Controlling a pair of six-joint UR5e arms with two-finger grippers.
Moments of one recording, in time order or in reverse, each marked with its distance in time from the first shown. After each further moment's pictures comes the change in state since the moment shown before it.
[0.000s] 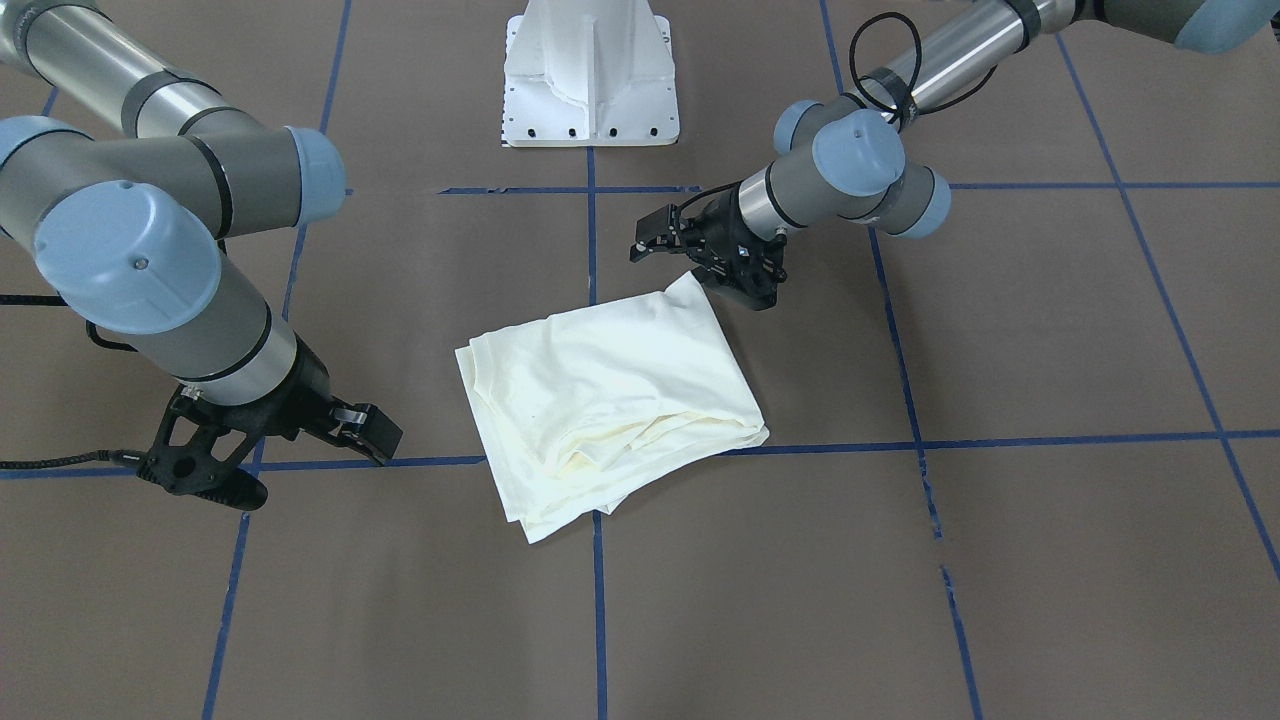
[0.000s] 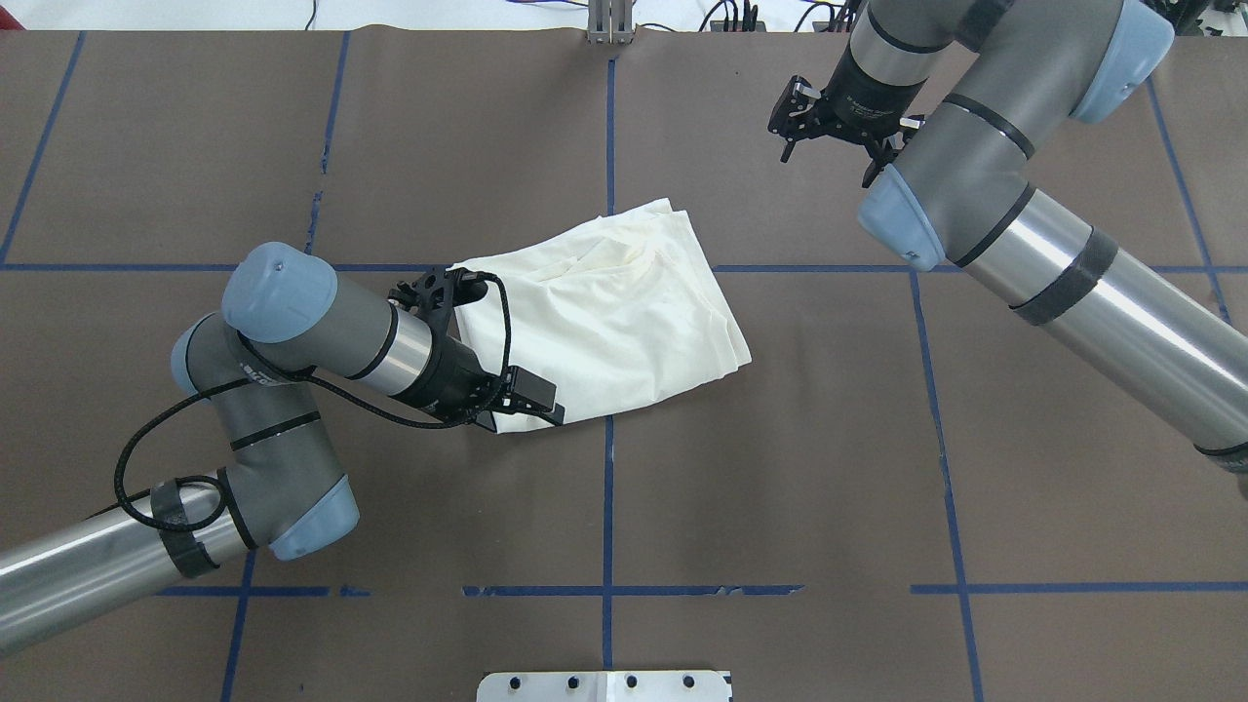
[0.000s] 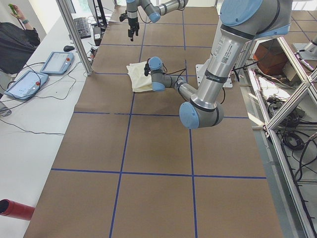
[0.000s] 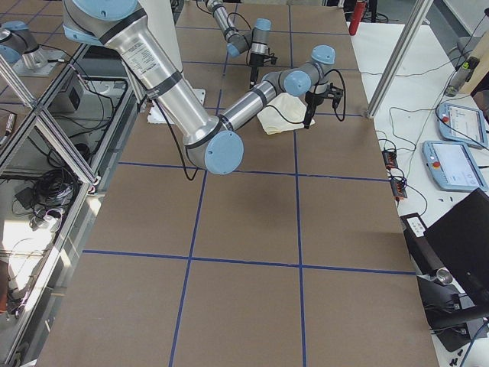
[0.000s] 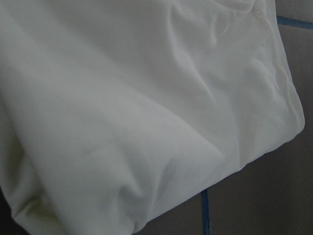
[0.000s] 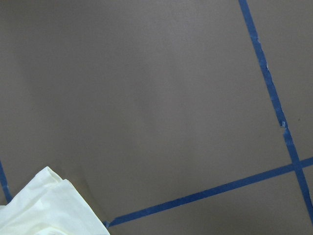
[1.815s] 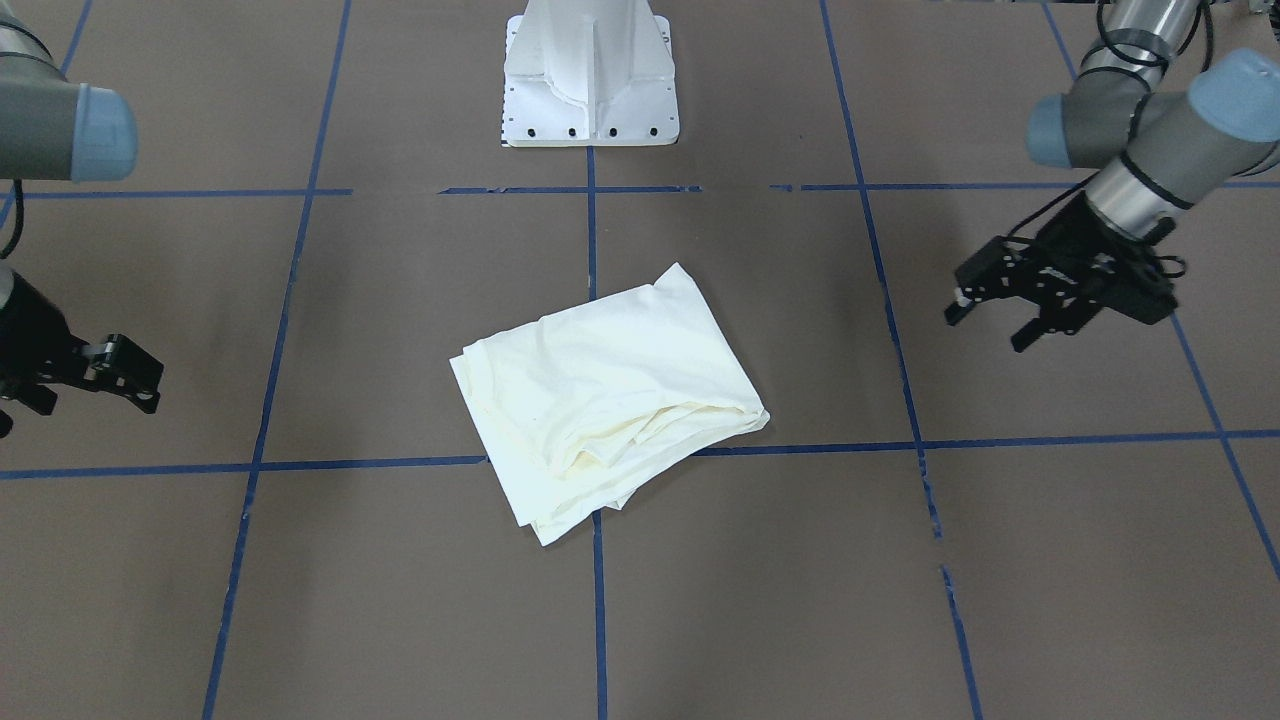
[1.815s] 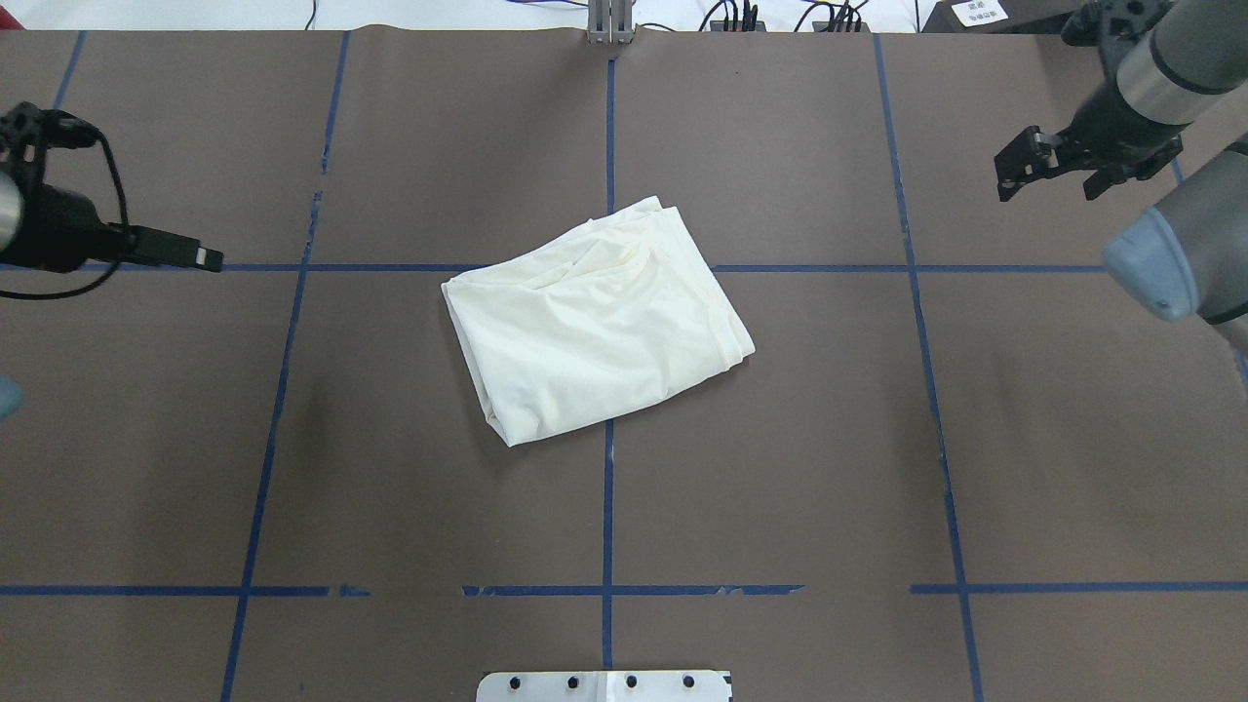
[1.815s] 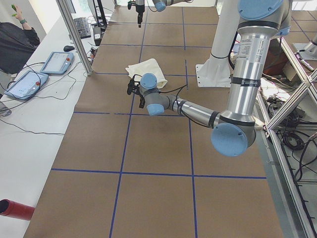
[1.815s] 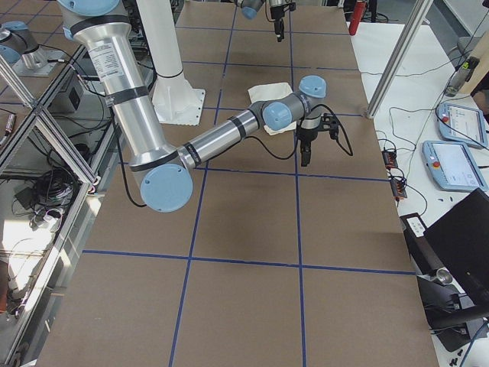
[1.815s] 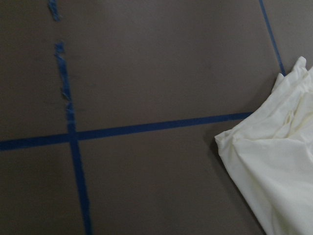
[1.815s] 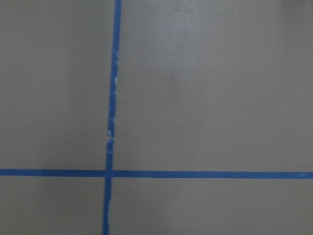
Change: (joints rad) left arm -0.528 0.405 -0.169 0.100 -0.026 0.580; right arm 0.182 -0.417 0.270 -0.001 0.001 -0.558
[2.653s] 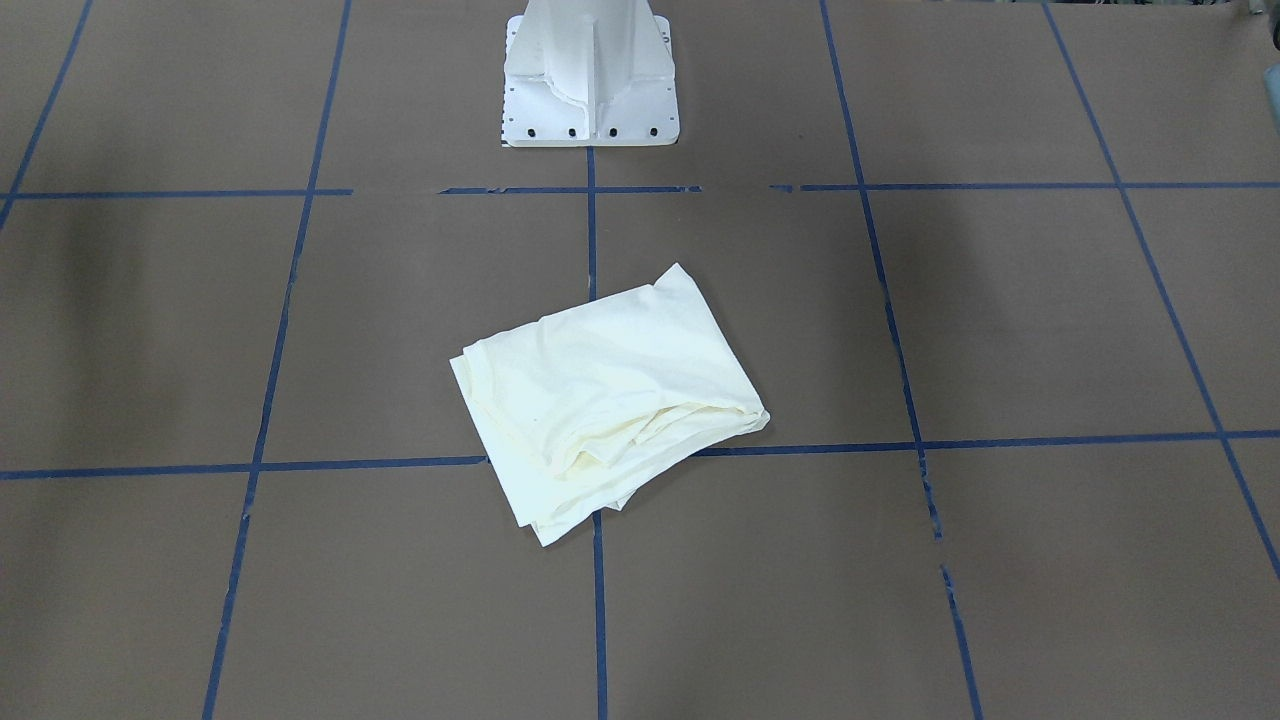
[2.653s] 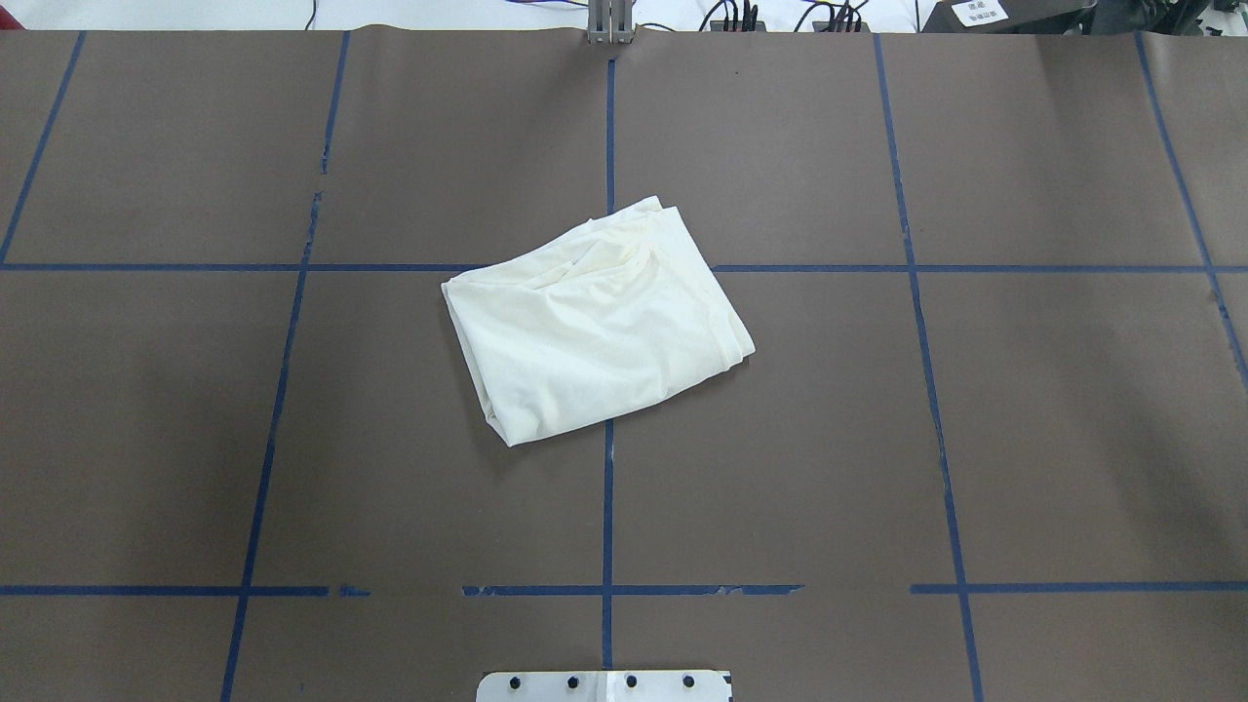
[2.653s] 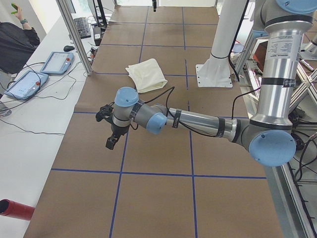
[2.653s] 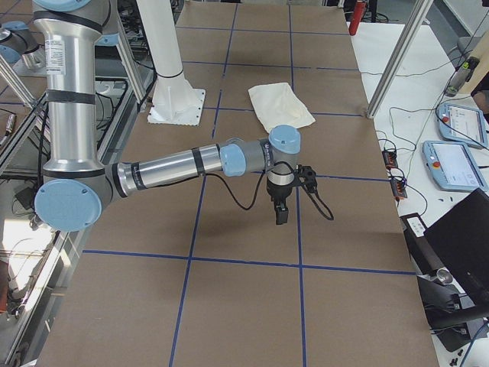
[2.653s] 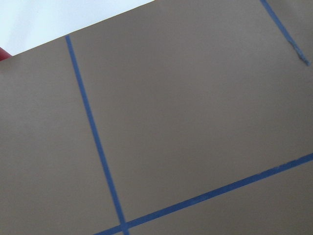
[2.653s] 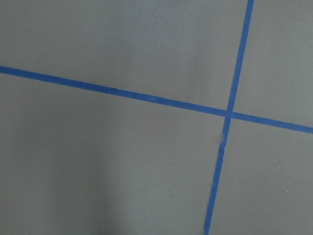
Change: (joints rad) left arm -0.421 0.030 0.003 0.547 0.024 0.899; right arm 0.248 -0.345 0.097 -0.020 0.045 -0.519
